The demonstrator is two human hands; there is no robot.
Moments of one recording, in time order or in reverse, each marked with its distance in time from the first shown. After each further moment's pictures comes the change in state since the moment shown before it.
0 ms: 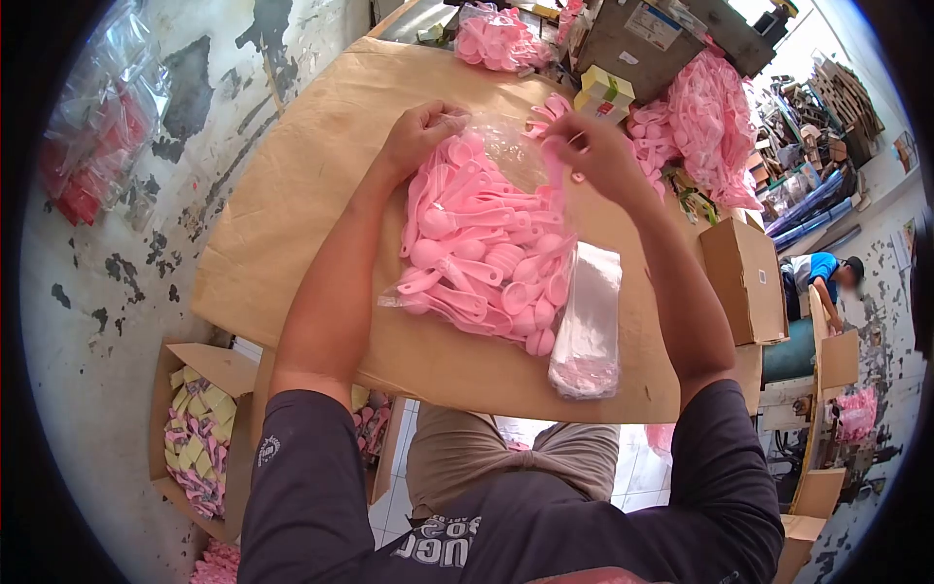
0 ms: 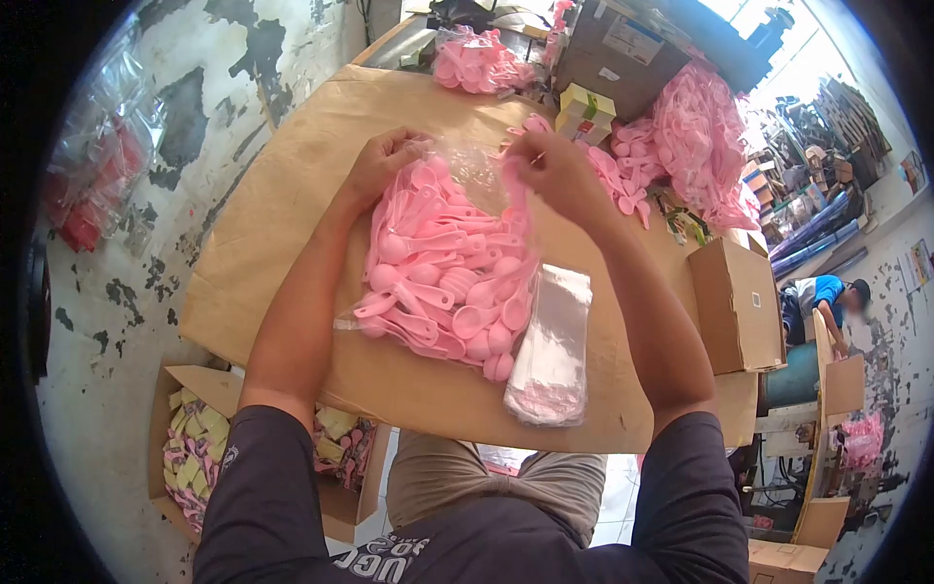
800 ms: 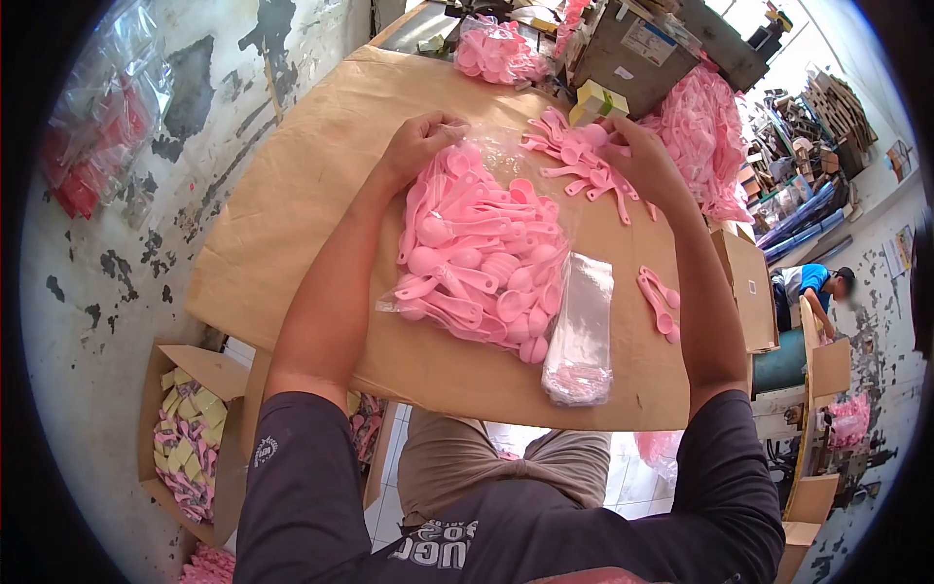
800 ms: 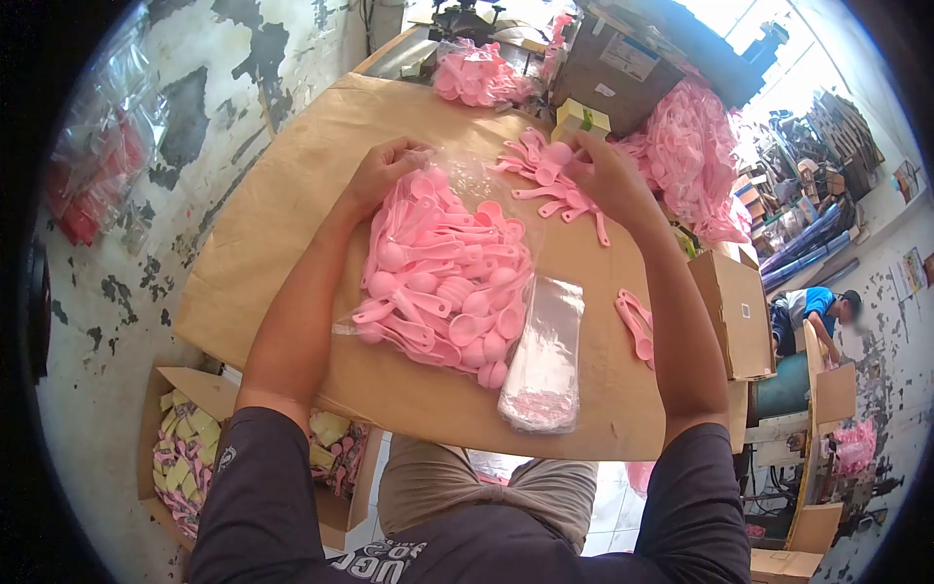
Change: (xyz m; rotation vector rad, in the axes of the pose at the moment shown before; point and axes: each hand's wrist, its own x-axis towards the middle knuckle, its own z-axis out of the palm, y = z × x) left_hand 0.001 -0.003 0.000 -0.051 0.005 -0.007; right_hand -0.015 0.016 -0.058 -0.192 0.186 0.010
